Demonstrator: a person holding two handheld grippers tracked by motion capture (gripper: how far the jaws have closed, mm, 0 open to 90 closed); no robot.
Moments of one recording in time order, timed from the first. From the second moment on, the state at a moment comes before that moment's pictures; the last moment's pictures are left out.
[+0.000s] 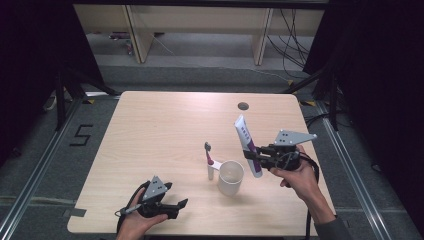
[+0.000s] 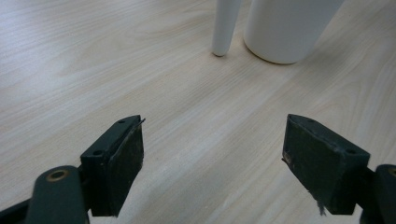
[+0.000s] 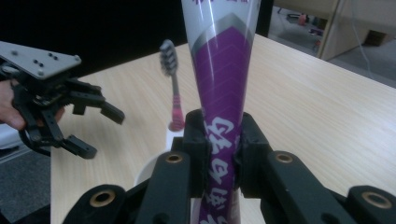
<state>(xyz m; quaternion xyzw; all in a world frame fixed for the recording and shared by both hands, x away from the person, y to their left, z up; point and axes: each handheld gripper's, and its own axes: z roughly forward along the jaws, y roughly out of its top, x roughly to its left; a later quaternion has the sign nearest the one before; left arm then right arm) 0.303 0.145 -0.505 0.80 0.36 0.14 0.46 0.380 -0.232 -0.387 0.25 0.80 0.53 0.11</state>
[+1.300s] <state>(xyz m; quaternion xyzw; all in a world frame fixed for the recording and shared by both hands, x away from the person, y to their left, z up) 0.303 0.144 -0.502 0.80 0.36 0.14 0.45 0.391 -0.174 -0.438 0.24 0.82 0.51 0.07</state>
